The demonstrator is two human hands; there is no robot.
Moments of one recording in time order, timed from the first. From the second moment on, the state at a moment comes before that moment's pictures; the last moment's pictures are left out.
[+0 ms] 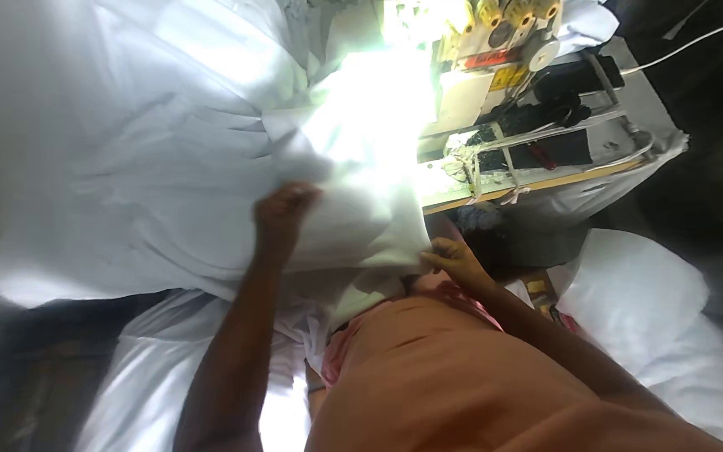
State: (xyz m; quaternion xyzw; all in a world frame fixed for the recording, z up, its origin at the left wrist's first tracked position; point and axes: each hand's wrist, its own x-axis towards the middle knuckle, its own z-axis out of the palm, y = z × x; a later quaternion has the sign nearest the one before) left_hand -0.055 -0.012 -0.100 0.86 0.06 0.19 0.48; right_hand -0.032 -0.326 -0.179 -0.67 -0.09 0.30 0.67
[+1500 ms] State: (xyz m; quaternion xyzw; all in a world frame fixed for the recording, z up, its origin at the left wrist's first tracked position) left_hand -0.125 -0.147 -0.156 0.89 -0.22 0.31 0.26; right_hand -0.089 -0.338 -0.125 -0.67 -0.14 0.24 0.69
